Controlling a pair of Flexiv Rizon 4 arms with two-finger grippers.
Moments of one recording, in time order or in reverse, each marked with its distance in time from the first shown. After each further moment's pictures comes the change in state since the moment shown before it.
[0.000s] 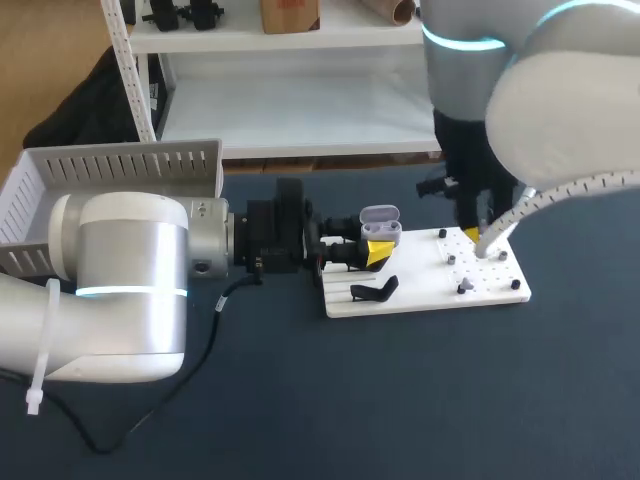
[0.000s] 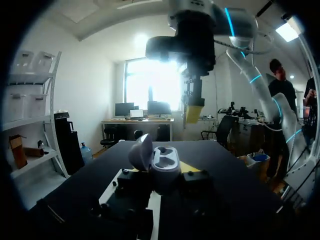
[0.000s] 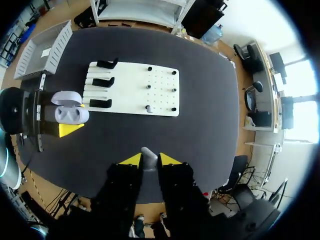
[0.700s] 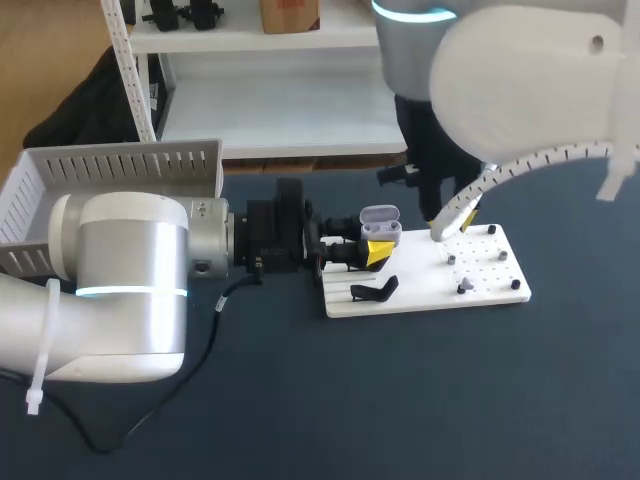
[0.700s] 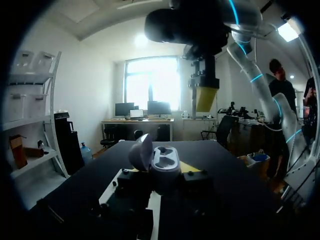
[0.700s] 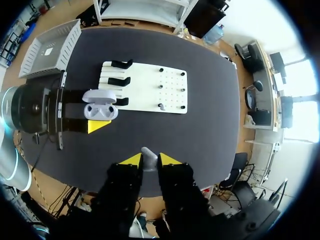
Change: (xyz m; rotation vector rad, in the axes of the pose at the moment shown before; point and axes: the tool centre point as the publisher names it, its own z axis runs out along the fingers) left arm 0.000 0.000 0.000 0.000 0.000 0.000; right arm 0.003 0.034 -0.026 -0.001 0.024 -0.001
